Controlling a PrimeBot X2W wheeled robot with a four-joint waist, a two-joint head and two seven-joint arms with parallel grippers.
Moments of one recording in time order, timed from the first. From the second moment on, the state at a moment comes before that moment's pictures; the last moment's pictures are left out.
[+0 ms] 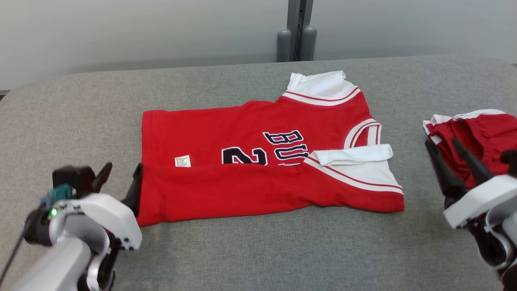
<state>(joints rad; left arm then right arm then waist) -0.40 0.56 -0.68 0.24 -0.88 0.29 -0.02 -0.49 -0.55 0.61 0.51 0.98 0.13 -0.26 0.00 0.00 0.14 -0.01</state>
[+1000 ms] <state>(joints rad) -0.38 0.40 -0.71 0.55 -0.92 0.23 -0.08 -0.41 -0.39 0.62 0.66 1.03 0.13 -0.09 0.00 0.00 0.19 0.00</state>
